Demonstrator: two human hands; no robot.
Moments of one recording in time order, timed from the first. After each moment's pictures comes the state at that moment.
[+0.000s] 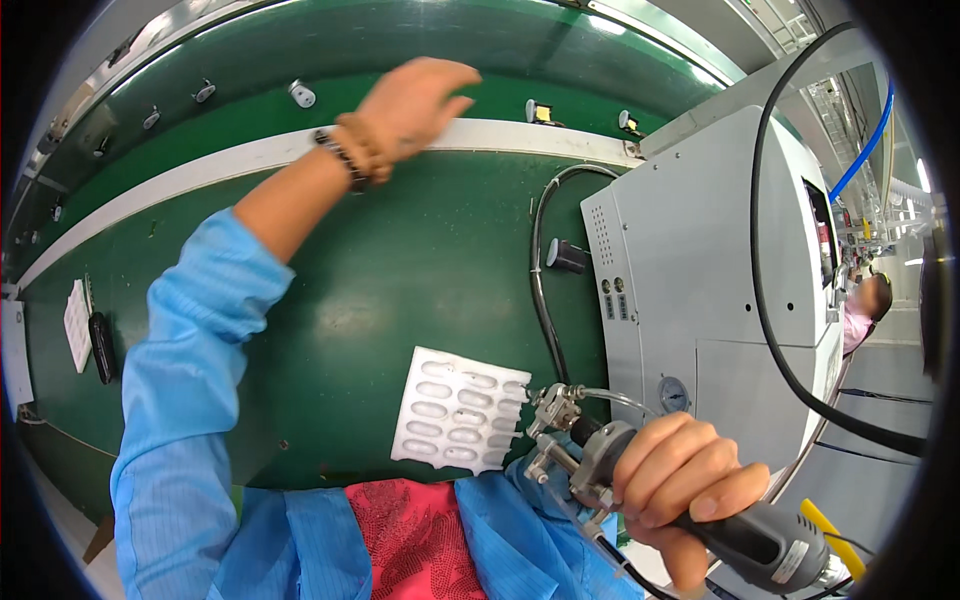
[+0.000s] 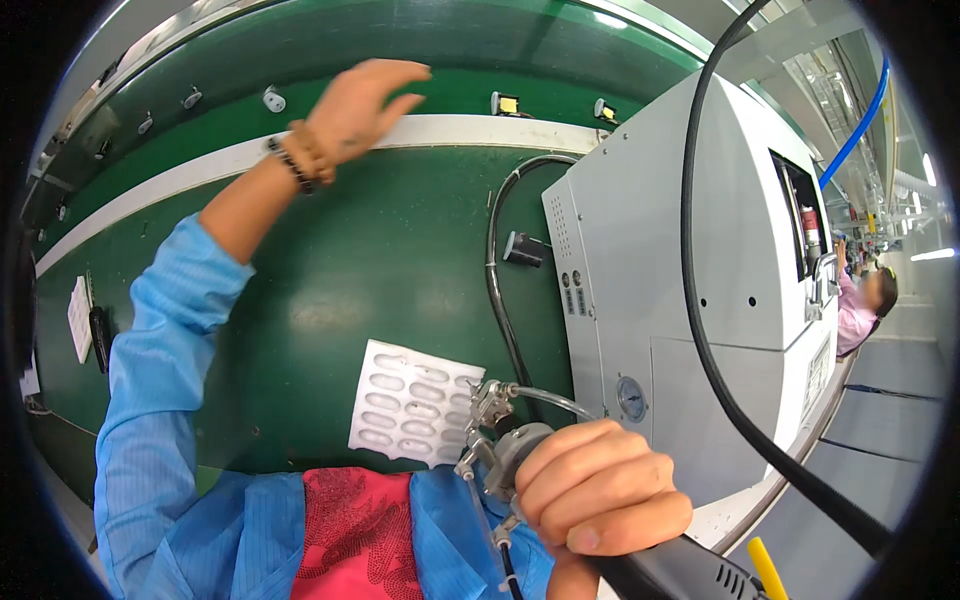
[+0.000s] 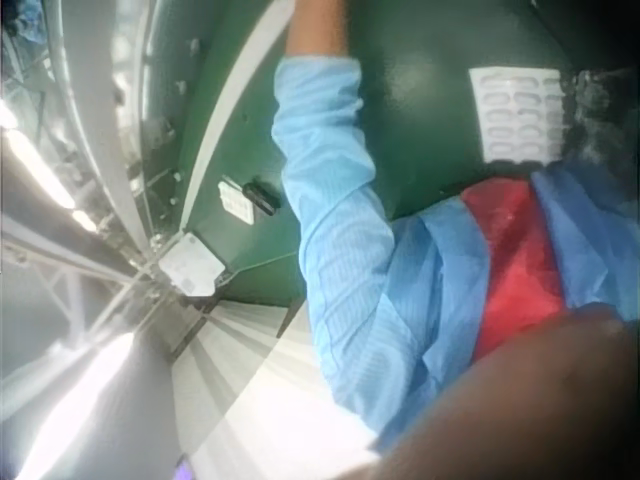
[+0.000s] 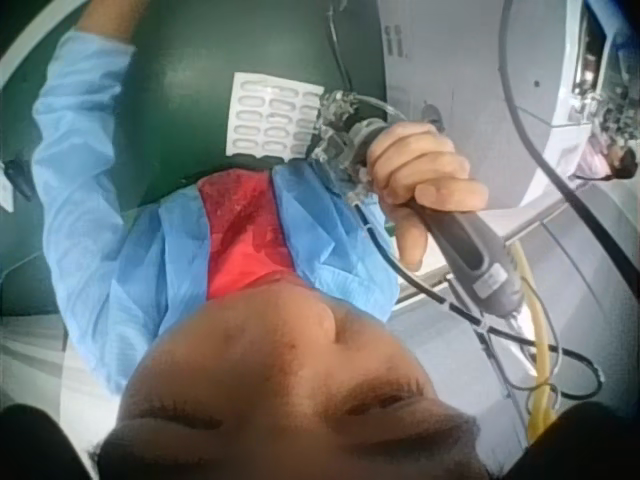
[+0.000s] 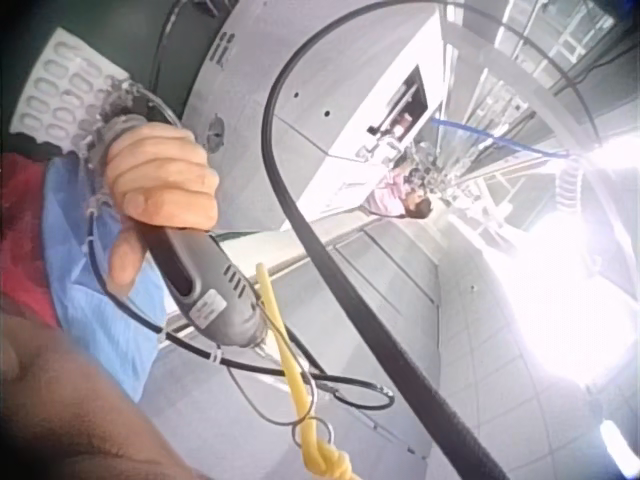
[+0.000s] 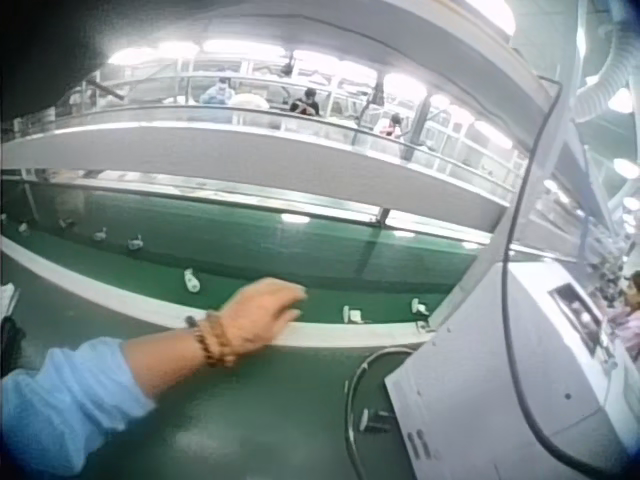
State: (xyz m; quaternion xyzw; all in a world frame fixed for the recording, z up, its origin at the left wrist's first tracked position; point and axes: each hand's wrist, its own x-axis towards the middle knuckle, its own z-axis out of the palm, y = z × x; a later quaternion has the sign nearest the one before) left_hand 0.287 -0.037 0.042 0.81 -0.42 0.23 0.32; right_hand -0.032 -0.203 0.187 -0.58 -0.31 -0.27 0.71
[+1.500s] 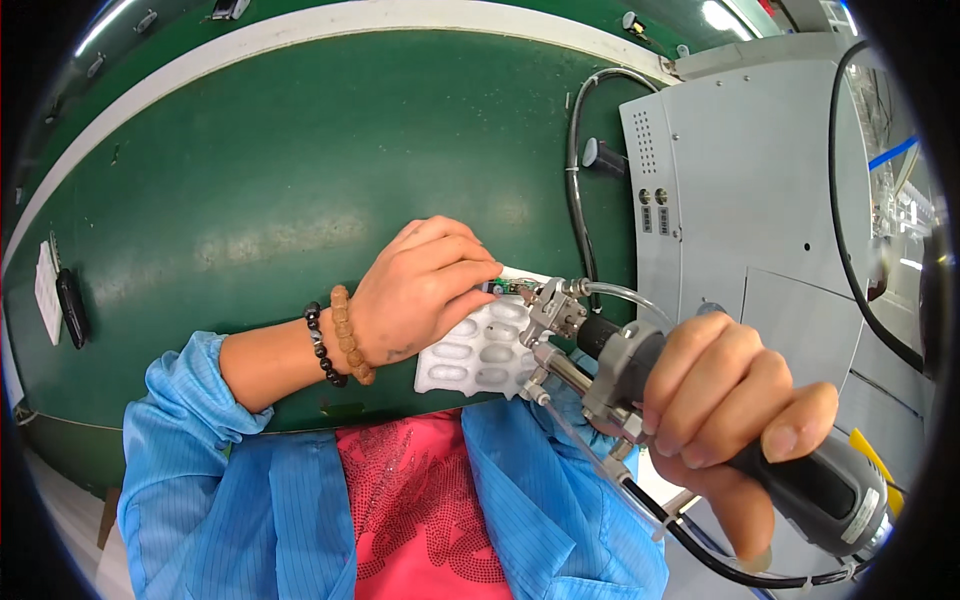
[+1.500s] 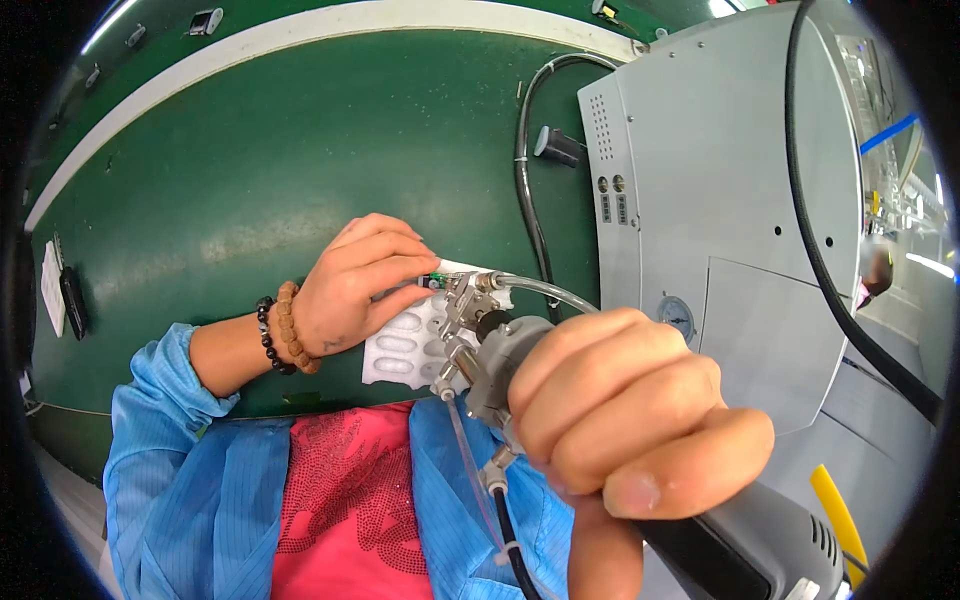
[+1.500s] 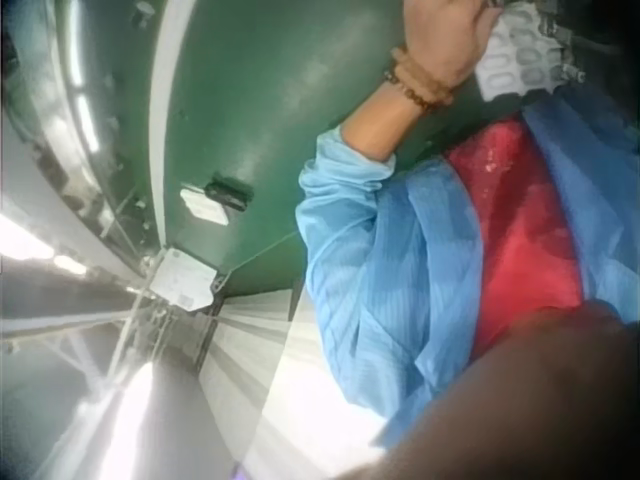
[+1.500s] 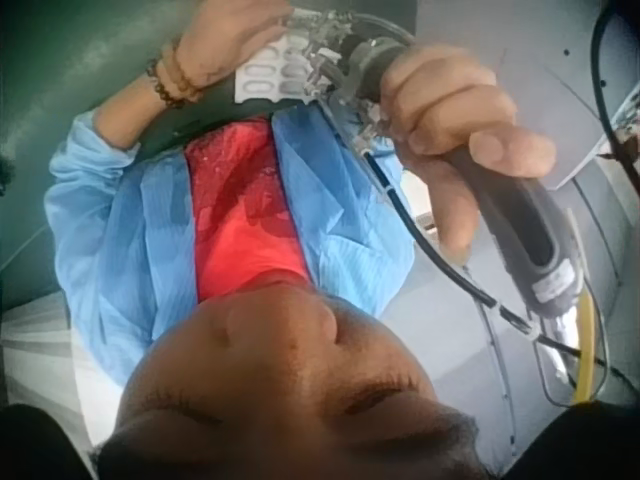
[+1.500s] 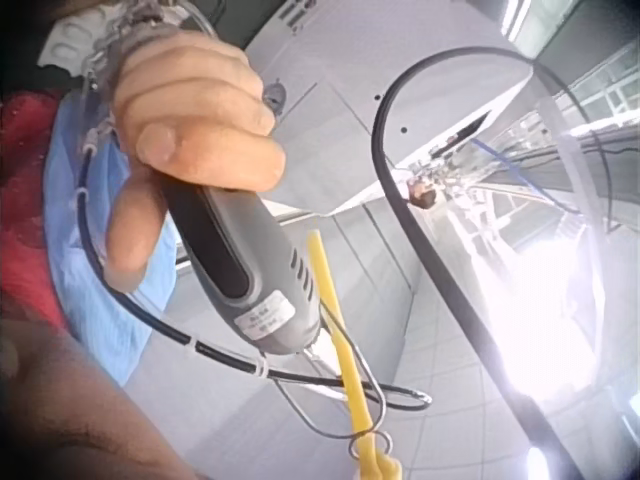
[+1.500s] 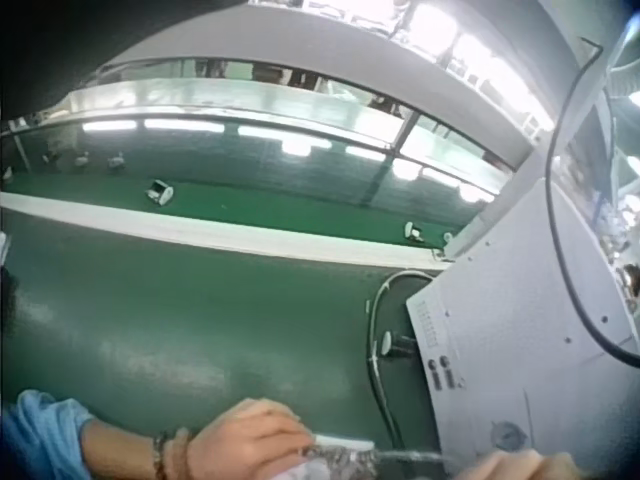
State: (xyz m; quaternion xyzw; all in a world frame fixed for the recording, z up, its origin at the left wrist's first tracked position) left_hand 0.028 0.008 0.021 0.74 -0.42 -0.01 0.53; right_hand -0.015 -0.176 0.170 -0.61 -0.33 -0.20 0.69
